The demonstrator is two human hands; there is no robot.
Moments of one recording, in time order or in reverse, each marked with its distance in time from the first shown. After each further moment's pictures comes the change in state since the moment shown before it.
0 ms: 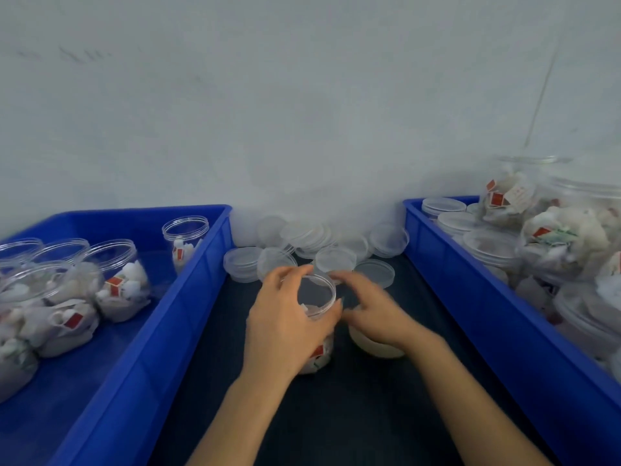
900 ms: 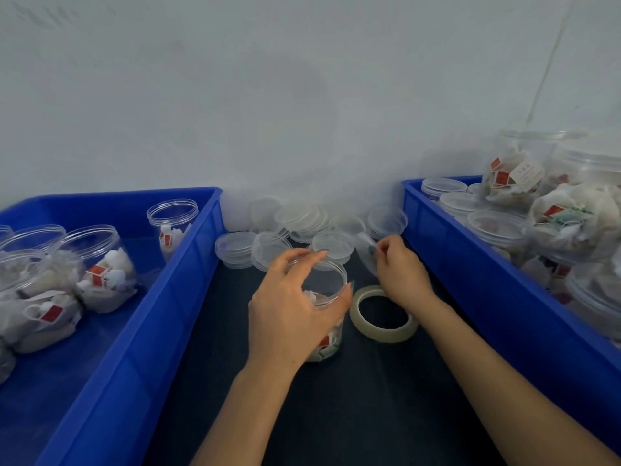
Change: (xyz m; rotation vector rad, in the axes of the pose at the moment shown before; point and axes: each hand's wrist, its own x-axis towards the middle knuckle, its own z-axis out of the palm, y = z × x) left_hand 0.001 -0.002 0.011 -0.132 0.088 0.079; right_hand 0.023 0.023 -0.014 -0.080 0.405 0.266
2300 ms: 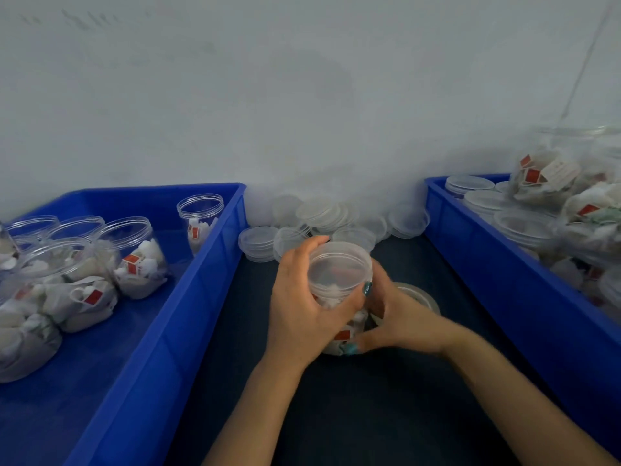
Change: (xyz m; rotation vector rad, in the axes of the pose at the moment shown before) left_hand -0.009 -0.012 -0.007 -0.227 0.013 0.044; right_hand -0.066 -0.017 -0.003 0.620 -0.774 -0.313
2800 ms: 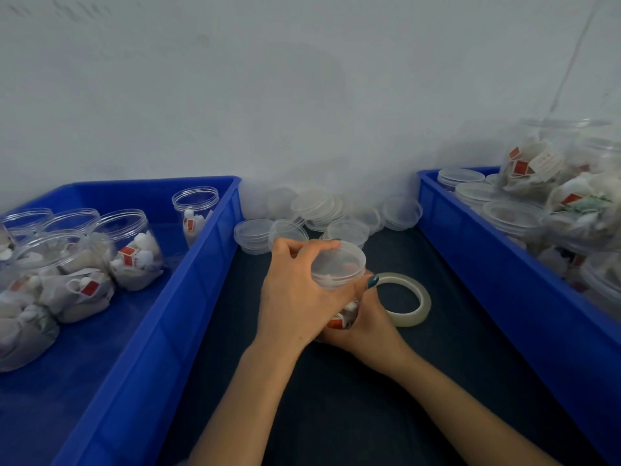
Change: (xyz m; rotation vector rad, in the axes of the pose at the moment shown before) left_hand 0.006 0.012 -0.005 0.214 -0.111 -0.117; right_hand 0.006 0.028 0.054 -0.059 0.457 -0.066
